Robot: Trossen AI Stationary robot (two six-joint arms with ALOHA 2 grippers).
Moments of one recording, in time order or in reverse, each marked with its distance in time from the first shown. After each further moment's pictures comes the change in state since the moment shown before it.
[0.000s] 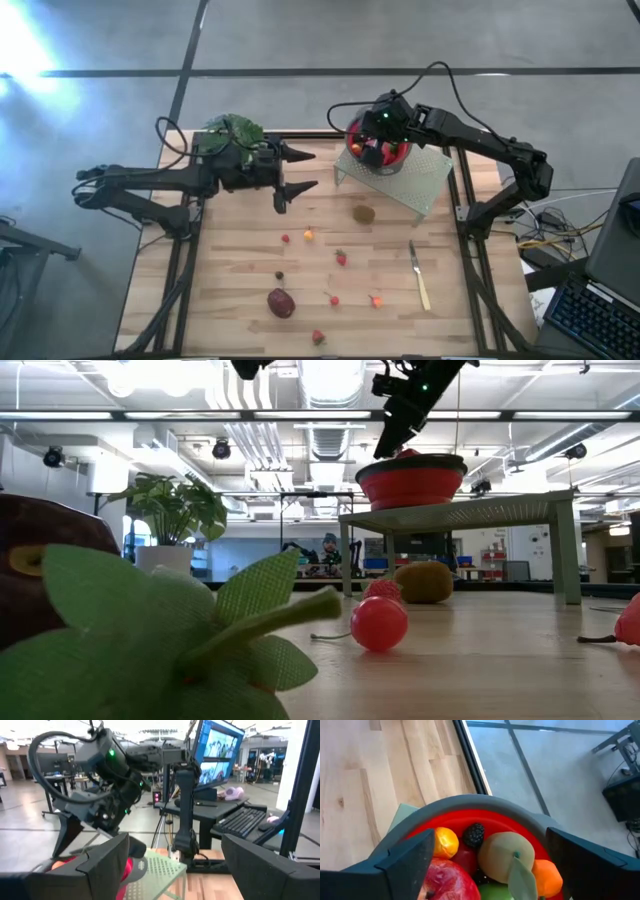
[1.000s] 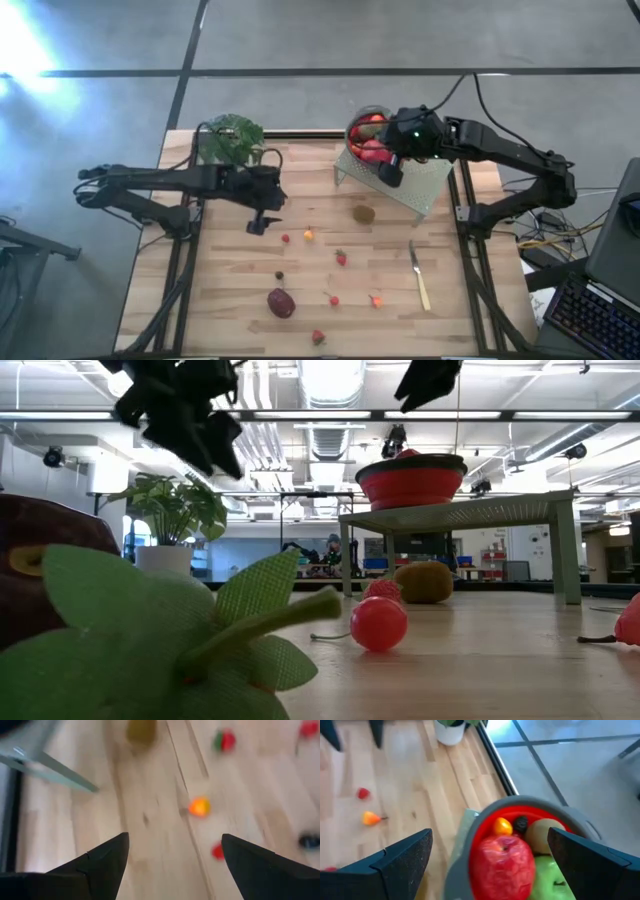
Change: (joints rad) left arm -0.006 0.021 -0.002 -0.957 0.012 0.352; right arm 0.173 -0.200 0.000 -0.143 -0.010 0.228
